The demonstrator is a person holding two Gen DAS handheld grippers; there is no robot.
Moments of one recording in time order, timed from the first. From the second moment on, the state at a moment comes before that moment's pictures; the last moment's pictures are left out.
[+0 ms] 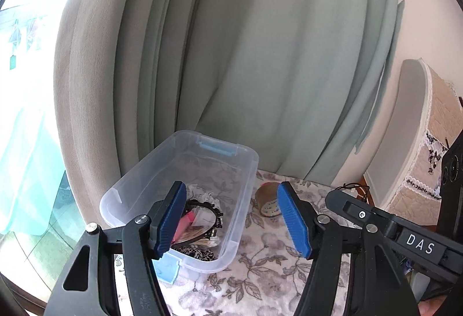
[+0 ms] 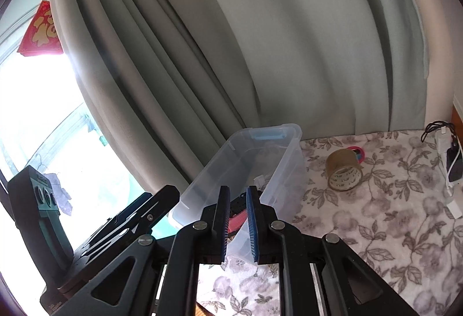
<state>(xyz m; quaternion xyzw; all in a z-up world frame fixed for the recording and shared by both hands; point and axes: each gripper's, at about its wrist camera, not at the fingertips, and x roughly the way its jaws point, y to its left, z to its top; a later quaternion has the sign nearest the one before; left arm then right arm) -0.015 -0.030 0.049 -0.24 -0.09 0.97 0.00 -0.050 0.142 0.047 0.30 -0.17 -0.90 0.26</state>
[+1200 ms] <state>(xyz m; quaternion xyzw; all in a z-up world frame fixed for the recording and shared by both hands) -0.094 0.078 -0.043 -0.37 0.02 0.93 0.03 -0.083 0.289 -0.068 0.37 -0.27 -0.88 0.10</state>
